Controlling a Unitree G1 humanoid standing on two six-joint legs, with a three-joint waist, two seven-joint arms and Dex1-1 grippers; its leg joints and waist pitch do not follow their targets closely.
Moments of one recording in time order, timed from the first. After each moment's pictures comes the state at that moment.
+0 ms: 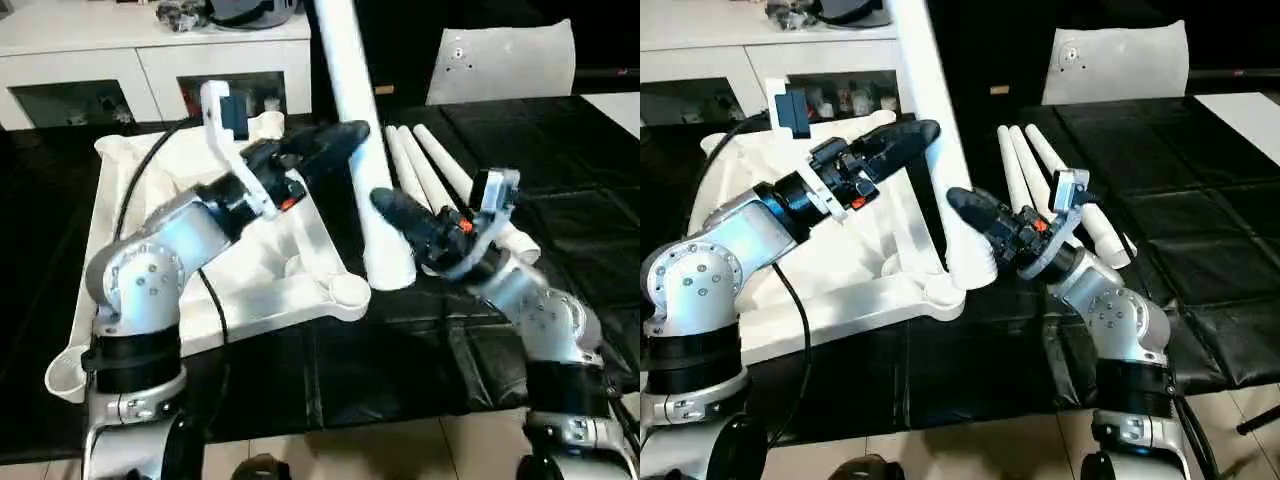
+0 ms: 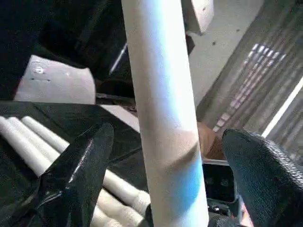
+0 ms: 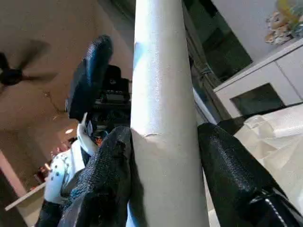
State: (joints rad) left arm -0.62 0.09 0.24 -0.16 -0.85 0.92 -0.44; right arm -0.46 -0.17 -0.23 0.14 0.80 0.72 1.03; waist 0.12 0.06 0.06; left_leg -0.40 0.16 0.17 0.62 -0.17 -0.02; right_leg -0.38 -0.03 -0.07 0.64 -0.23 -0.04
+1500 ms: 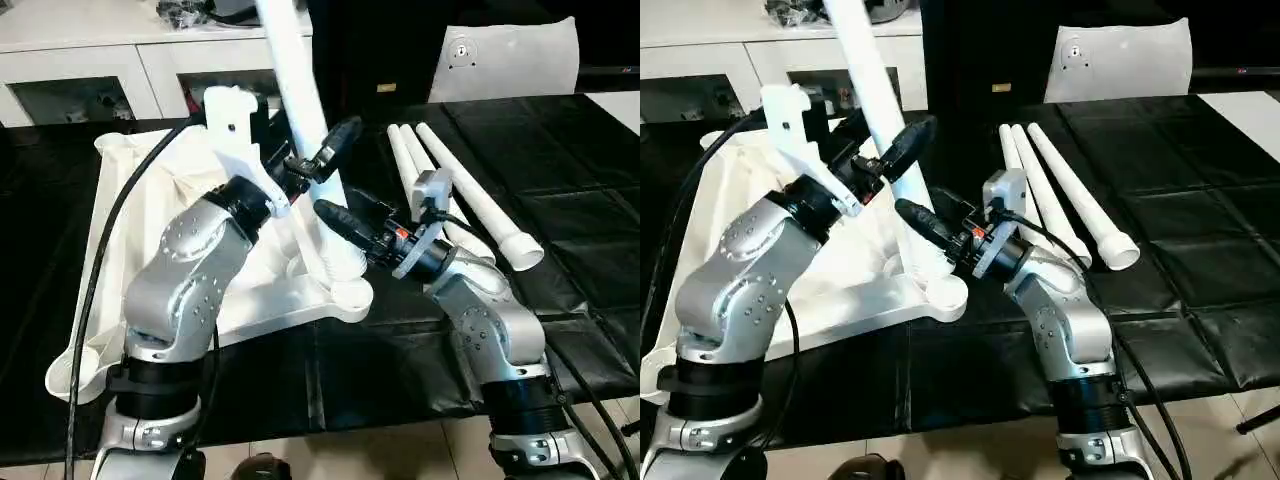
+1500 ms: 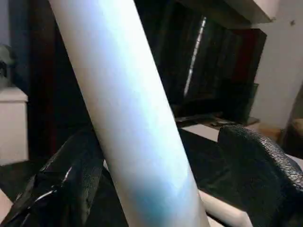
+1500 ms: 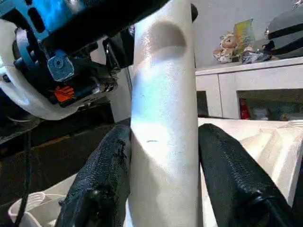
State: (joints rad) left arm -0.52 0.10 -0.01 -0.22 -0.39 0.46 -0.28; right arm -0.42 -0.07 0.03 0.10 0.42 0.26 0.79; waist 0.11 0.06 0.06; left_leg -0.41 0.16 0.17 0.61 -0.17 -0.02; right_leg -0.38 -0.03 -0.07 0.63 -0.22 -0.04
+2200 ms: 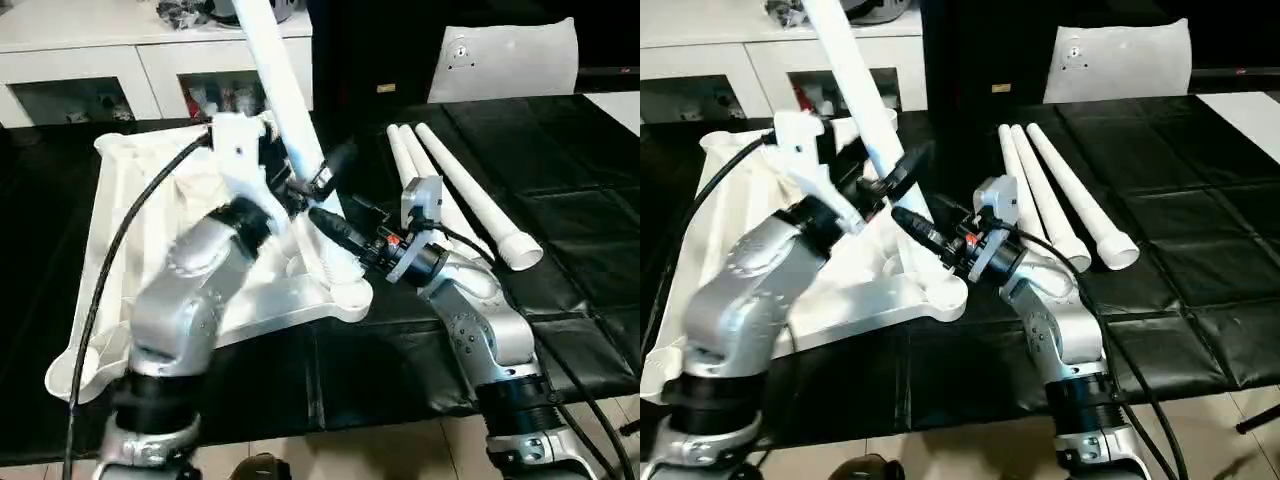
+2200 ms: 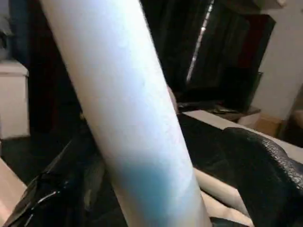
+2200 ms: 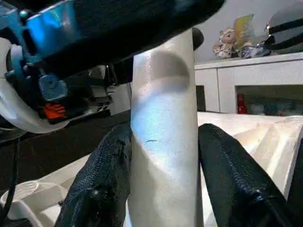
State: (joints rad) left arm -0.45 0.12 0.00 -0.23 -0.46 0.55 -0.33; right arm -0.41 -0.07 0.06 0.18 0.38 0.17 0.81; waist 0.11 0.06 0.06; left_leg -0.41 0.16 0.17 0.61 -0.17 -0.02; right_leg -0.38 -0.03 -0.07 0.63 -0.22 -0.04
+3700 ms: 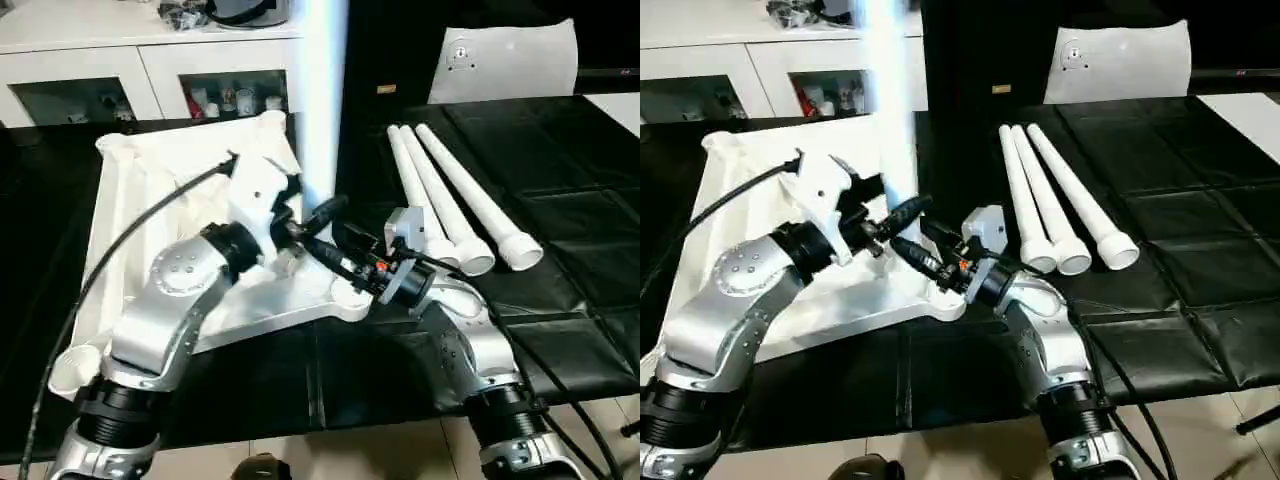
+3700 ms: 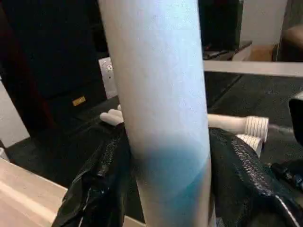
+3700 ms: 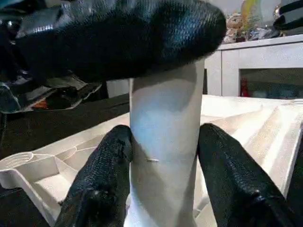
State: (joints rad) left arm -0.40 0.27 -0.14 -0.19 -0.28 0.40 -0.47; right arm -0.39 -0.05 0.10 0.34 0.31 -0.01 0.85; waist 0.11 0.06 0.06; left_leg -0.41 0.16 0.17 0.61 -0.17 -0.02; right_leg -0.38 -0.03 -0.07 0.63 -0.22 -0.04
